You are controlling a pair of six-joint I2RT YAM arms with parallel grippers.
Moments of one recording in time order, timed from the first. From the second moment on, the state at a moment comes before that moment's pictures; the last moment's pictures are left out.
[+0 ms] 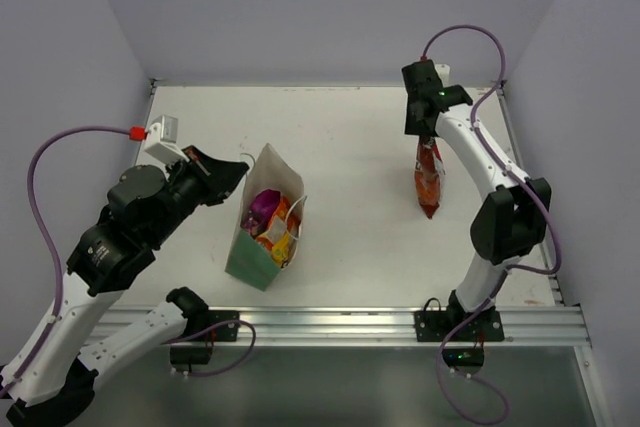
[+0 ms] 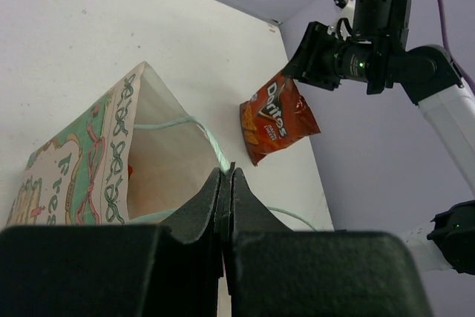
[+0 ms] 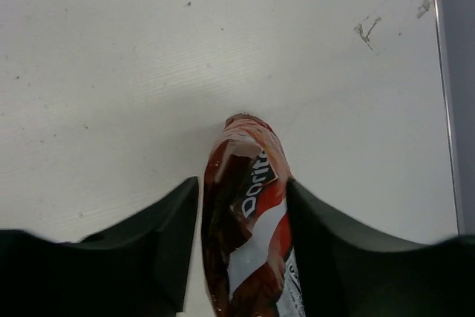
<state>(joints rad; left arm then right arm) -0.65 0.72 1.17 -0.65 -0.16 -0.81 0.30 1.80 1.72 -0.92 0.51 0.34</state>
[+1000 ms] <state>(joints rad) -0.65 0.72 1.11 -0.54 -0.06 -0.84 0.86 1.30 1.63 -0.77 -0.15 0.55</state>
